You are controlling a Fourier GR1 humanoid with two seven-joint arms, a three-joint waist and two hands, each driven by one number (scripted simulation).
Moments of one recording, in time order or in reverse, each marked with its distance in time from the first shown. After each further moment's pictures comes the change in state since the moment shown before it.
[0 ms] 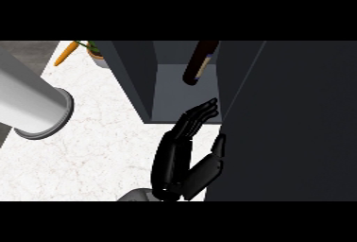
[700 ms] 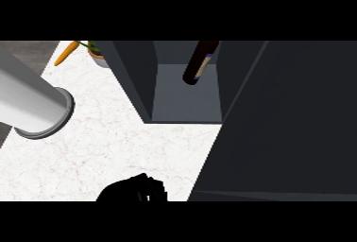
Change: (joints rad) left arm 0.366 0.313 -0.057 -0.416 0.011 -0.174 -0.028; right arm -0.004 0.001 0.110 -0.003 -0.006 0.049 -0.003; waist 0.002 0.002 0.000
